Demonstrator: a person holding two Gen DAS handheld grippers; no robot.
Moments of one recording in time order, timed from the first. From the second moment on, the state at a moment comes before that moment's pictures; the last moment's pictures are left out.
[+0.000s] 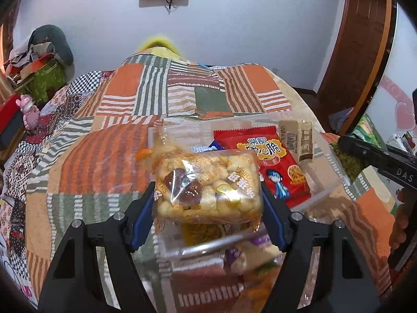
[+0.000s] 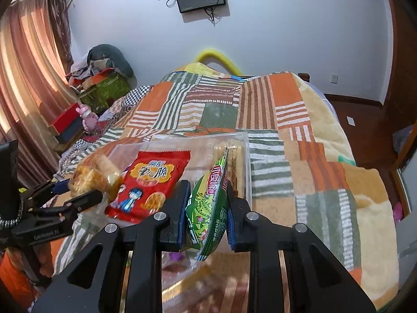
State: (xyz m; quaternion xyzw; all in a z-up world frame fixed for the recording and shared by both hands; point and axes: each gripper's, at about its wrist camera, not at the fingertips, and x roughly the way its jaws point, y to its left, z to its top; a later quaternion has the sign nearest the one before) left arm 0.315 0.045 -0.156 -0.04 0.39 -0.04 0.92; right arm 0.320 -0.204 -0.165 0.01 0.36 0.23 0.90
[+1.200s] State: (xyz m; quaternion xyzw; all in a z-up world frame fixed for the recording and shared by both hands) left arm 0.254 0.043 -0.136 -0.03 0.39 -0.04 0.92; right arm 0.273 -0.203 -0.177 -0.03 0.41 0.25 0.88
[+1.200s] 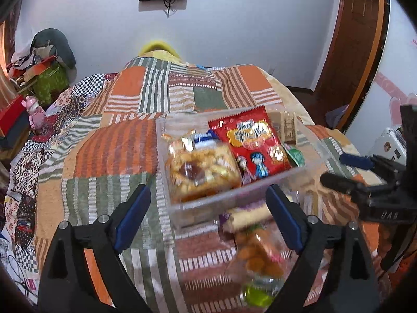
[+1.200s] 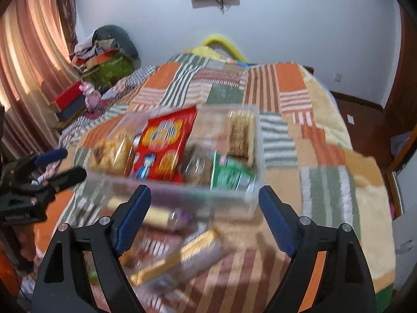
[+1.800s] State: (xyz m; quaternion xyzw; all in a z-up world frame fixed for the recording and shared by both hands) left arm 0.237 0.003 -0.193 -0.03 0.47 -0.08 0.88; right arm 0.262 -0.209 -0.235 -0.04 0.48 0.24 0.84
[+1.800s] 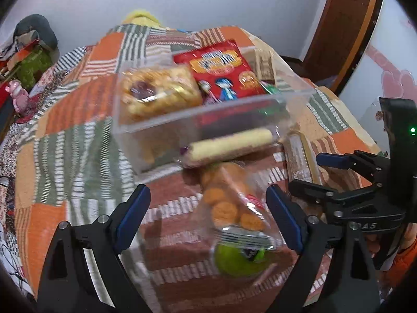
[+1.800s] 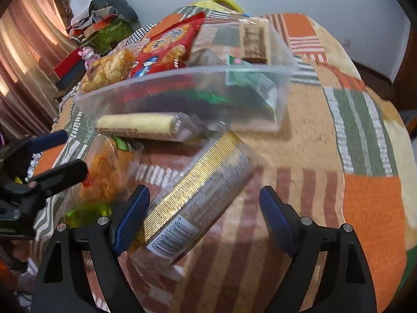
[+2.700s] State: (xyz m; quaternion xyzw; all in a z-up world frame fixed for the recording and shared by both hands) left arm 0.240 -0.019 -0.221 -0.03 0.49 -0.11 0.86; right arm 0.244 -0.232 -0.229 -0.01 0.46 0.23 0.86
